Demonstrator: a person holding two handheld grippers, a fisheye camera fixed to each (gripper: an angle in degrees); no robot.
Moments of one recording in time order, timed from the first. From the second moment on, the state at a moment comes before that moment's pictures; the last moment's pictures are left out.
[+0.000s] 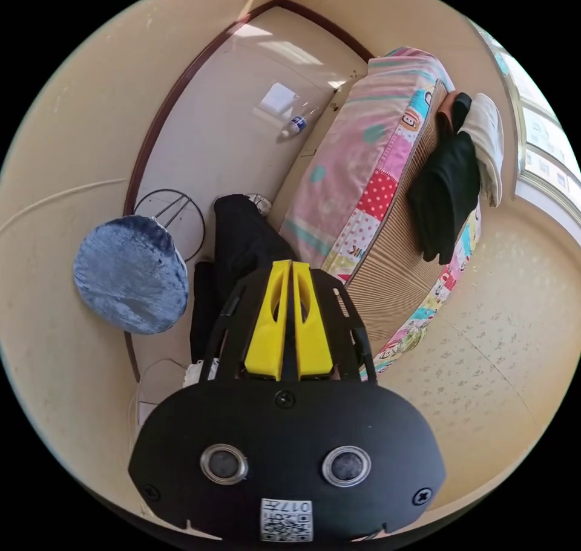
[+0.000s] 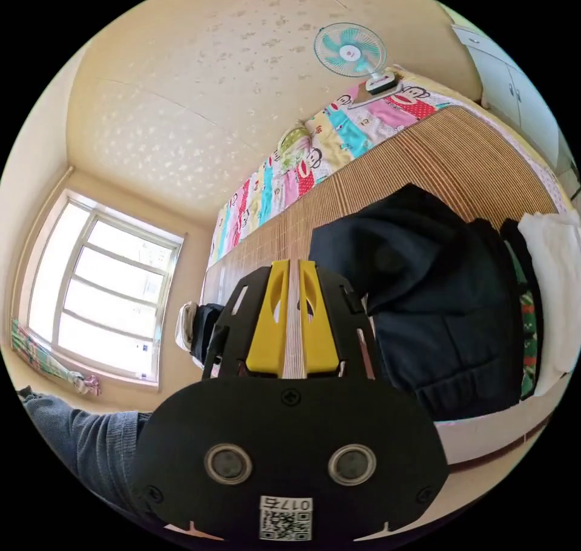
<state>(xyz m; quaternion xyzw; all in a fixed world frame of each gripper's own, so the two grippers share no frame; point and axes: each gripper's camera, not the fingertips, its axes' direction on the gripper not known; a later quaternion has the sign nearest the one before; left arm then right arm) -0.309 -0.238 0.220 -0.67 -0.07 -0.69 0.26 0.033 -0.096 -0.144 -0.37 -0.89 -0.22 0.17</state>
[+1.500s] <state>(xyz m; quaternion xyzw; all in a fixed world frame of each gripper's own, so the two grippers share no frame) 0.063 -0.752 -0.088 -0.20 0.74 -0.05 0.64 0.409 -0.108 -0.023 -0.16 -0.92 -0.17 -0.31</state>
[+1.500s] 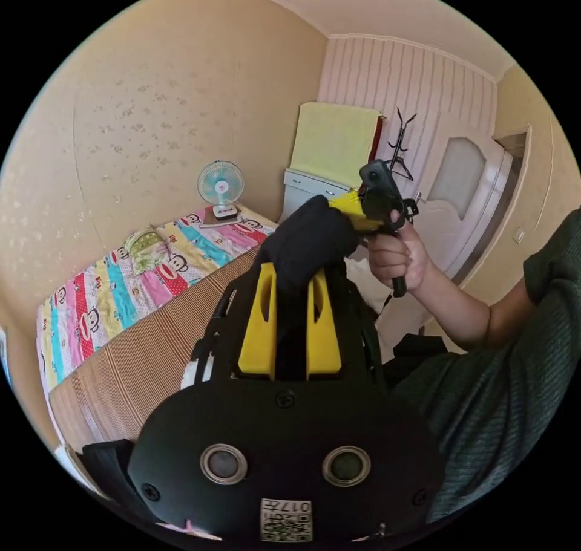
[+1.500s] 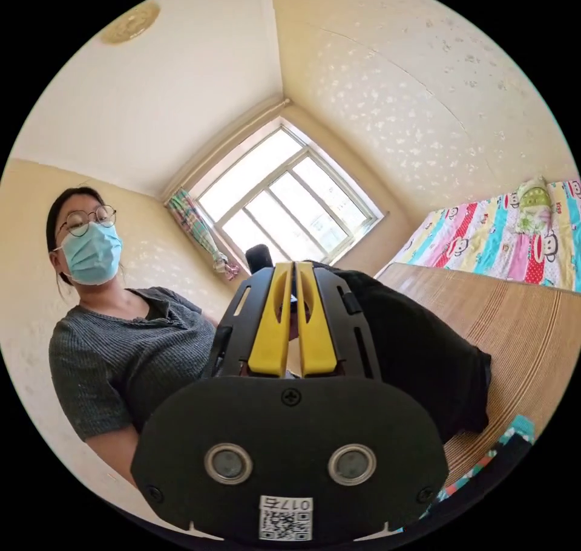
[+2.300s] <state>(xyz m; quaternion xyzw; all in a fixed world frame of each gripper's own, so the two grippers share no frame) -0.224 -0.913 -0.190 -0.05 0.64 -0.34 0.69 0.757 0.005 0.045 0.26 -0.94 -0.17 0.13</state>
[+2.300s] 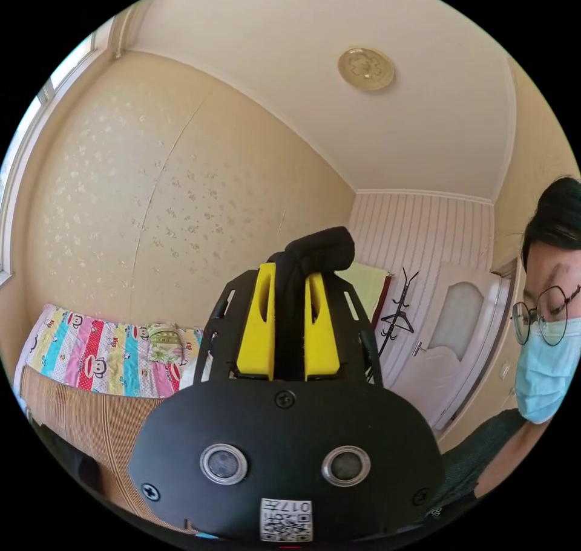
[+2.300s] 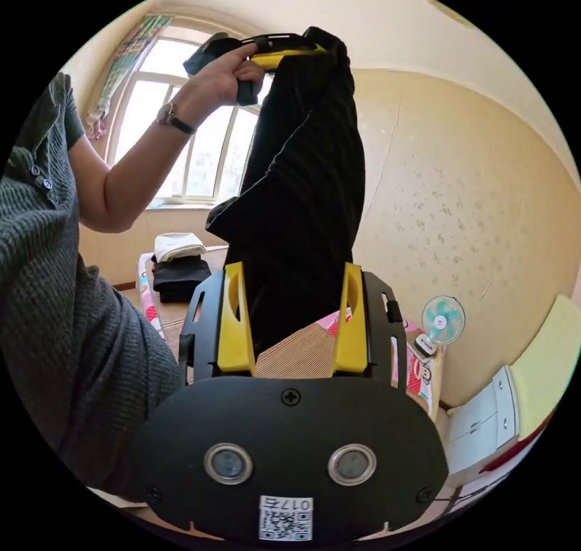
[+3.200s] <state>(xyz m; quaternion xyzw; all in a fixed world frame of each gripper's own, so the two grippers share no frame) -0.481 -0.878 -0.132 0.06 0.54 -0.30 0.78 0.734 -0.229 0.041 0.08 -0.96 -0.01 -0.27</state>
